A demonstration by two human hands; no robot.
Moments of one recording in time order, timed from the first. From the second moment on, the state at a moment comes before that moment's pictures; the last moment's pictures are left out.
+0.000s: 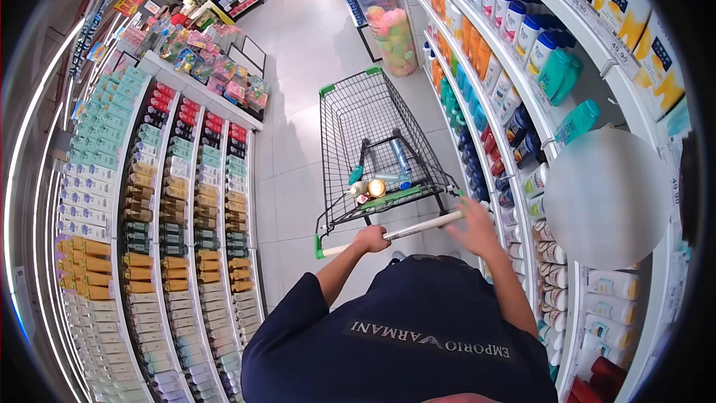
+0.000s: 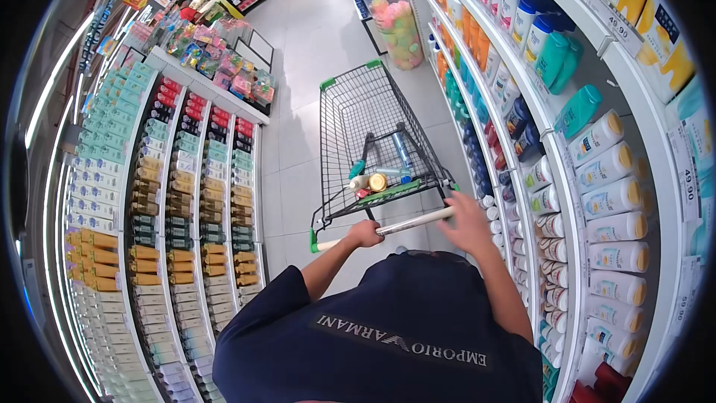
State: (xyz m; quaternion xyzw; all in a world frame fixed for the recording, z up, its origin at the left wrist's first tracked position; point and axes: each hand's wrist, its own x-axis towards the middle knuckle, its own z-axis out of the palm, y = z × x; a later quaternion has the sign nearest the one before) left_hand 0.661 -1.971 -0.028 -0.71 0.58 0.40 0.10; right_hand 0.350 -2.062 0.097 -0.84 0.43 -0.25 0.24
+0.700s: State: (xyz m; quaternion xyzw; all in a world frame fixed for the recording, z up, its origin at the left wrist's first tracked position) left_hand 0.642 -1.975 -0.007 -0.74 0.55 0.37 0.14; right_hand 0.422 -2.110 -0.012 -0.89 0.31 0.20 0.25
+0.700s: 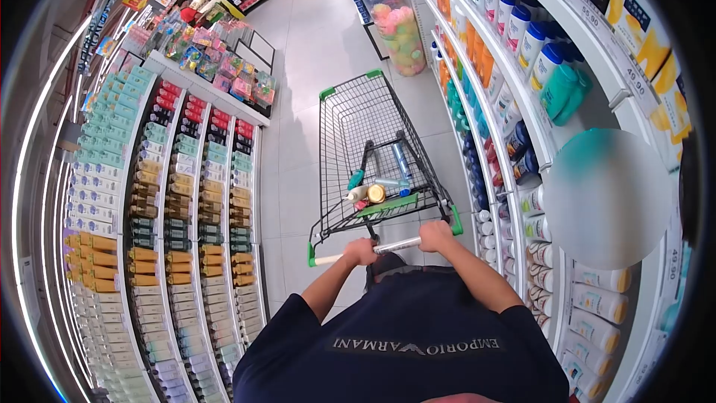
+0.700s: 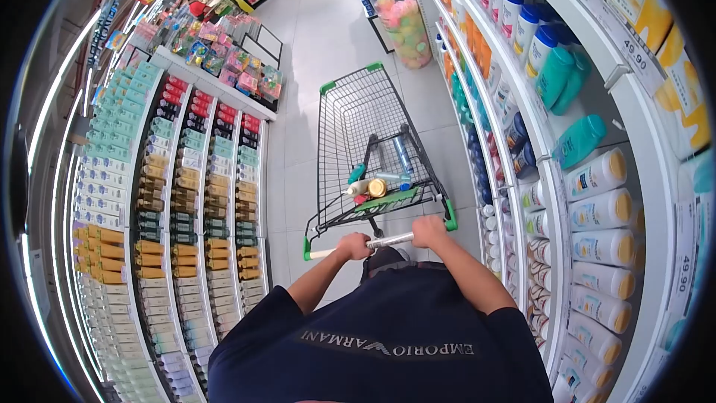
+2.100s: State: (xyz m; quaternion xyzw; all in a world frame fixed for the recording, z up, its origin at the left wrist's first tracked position) left_hand 0.855 -2.133 -0.028 -0.69 0.59 0.38 0.18; right_hand 0.621 -2.250 -0.009 -0.88 0.32 0.23 0.26
